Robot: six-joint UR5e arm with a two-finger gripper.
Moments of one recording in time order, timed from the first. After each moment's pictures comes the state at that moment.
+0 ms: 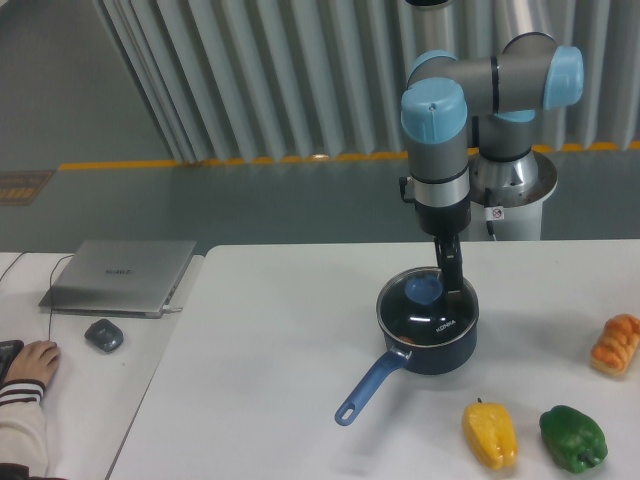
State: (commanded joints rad) arm 2.17 -1.75 -1.52 -1.40 1.58 1.47
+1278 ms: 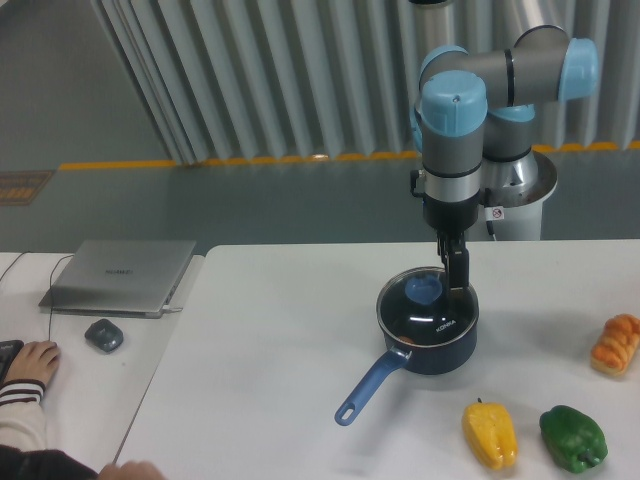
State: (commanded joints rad) arm 2.21 -1.73 -1.53 -1.40 1.49 1.47
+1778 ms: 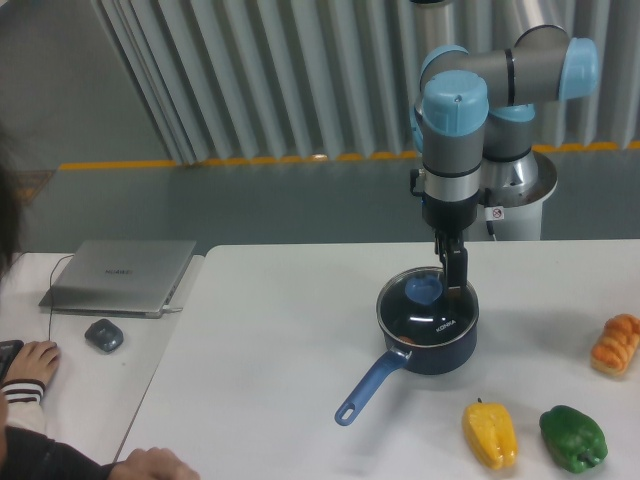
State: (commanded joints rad) arm 2.20 -1.70 -1.60 -1.39 1.49 1.45
